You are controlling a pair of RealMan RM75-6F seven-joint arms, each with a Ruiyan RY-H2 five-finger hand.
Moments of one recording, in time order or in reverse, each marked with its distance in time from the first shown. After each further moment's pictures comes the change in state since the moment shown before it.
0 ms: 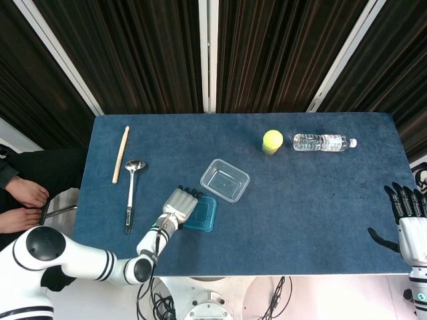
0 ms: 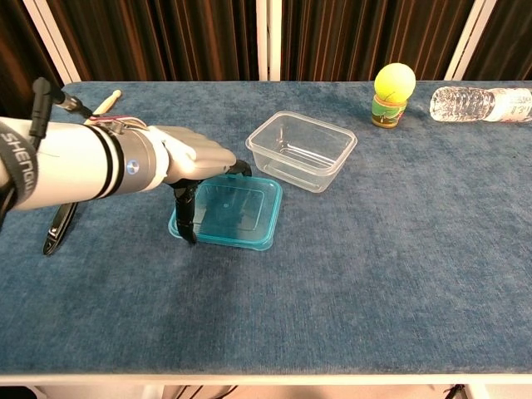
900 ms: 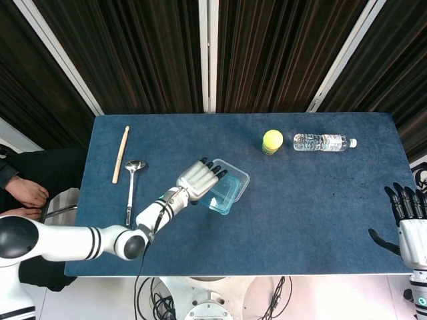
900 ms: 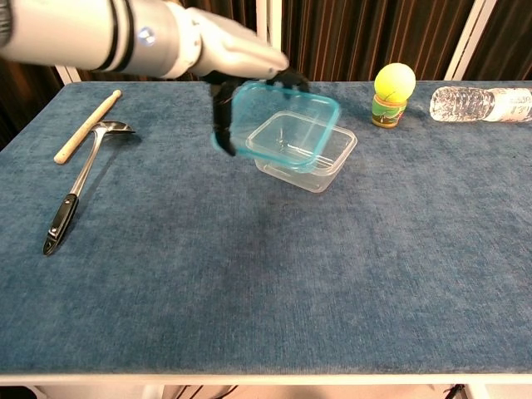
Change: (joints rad) left arm -0.134 0.209 -0.086 0.058 0.271 -0.293 -0.143; right arm -0.019 0.030 -0.004 -0.066 -0.020 0.039 -0.069
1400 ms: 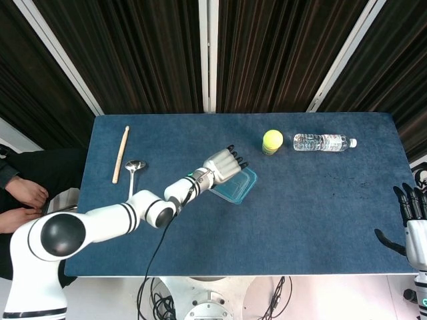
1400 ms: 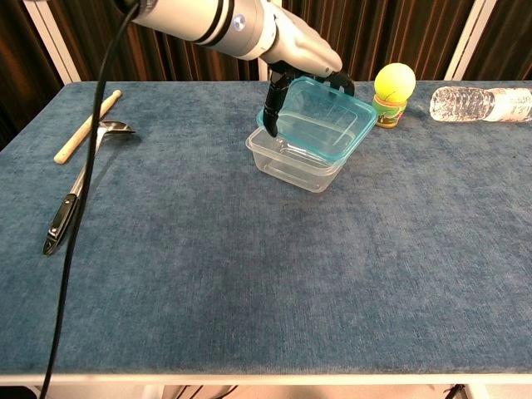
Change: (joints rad) left arm -0.199 -0.154 0.022 0.456 0.127 -0.352 -0.186; right arm -0.013 0.017 0.011 -0.035 0.043 -0.006 -0.022
